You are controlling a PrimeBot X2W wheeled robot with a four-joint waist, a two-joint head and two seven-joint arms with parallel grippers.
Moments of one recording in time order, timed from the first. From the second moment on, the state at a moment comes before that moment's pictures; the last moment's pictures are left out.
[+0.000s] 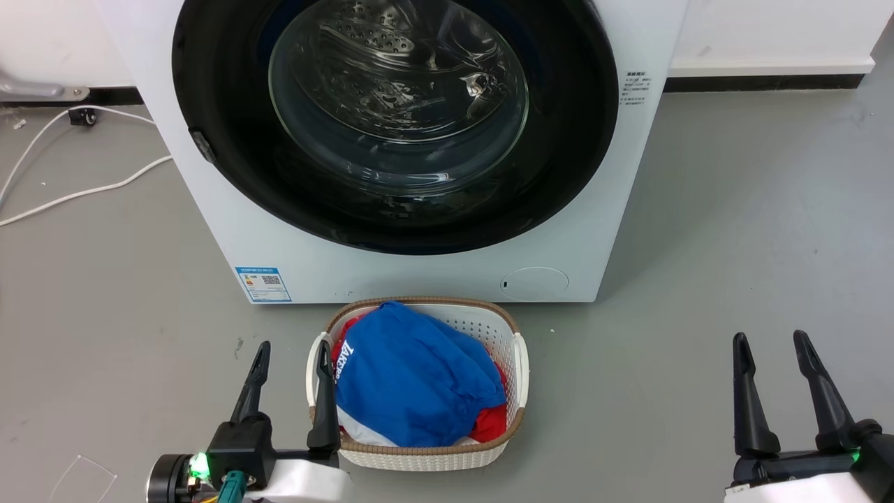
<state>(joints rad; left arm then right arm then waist) 0.03 0.05 -0.13 0.06 -0.09 0.11 -0.26 0.13 -0.05 -0.05 -0.10 0.15 0.13 -0.26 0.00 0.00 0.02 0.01</state>
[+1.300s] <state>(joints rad) 0.03 0.05 -0.14 0.07 -0.09 0.12 -0.26 0.12 -0.05 0.06 -0.07 1.40 0.13 -0.26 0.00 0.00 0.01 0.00</state>
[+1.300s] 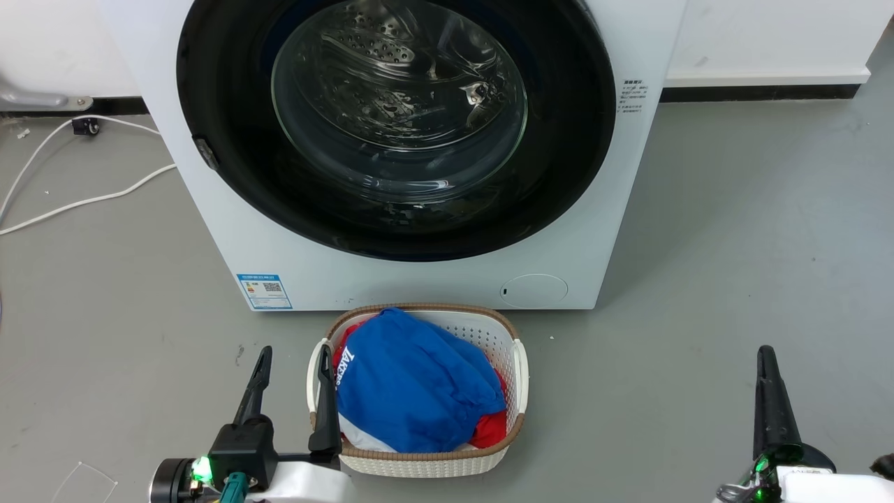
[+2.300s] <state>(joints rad) 0.04 0.05 -0.13 0.07 -0.09 0.12 -0.26 0.16 -0.07 0.04 -0.11 1.61 0.13 -0.09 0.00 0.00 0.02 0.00</state>
